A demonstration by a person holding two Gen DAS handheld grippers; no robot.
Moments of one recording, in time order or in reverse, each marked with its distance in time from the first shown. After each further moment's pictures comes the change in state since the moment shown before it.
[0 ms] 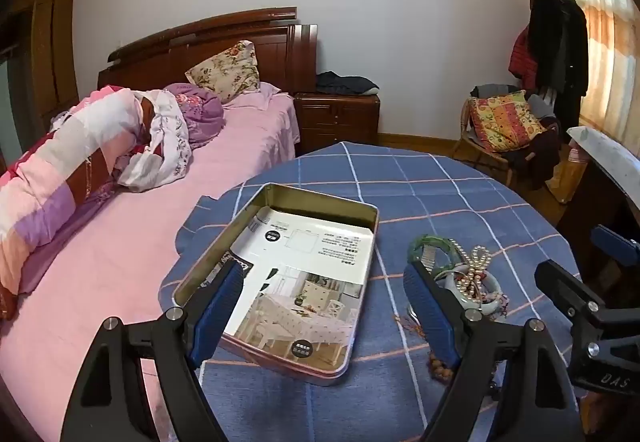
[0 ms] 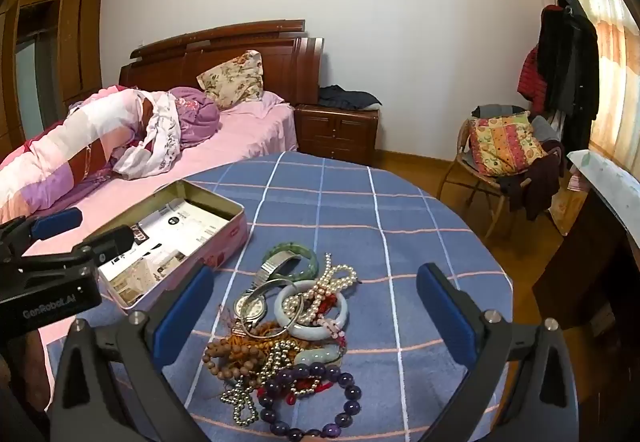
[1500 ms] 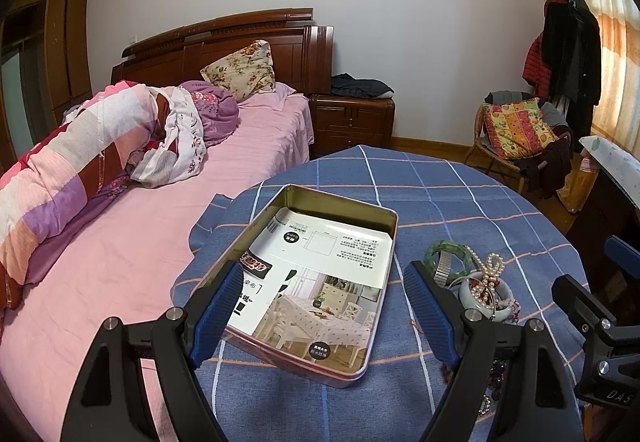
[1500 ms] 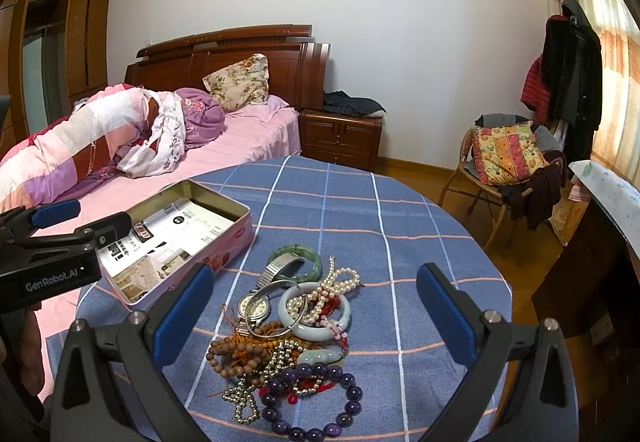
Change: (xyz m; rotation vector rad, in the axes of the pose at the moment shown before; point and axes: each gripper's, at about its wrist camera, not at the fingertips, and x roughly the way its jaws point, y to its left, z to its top) left arm -0.001 0.011 0.002 -0.012 -0.009 0.052; right arm -0.002 0.004 0.000 -0.022 -0.013 -0.004
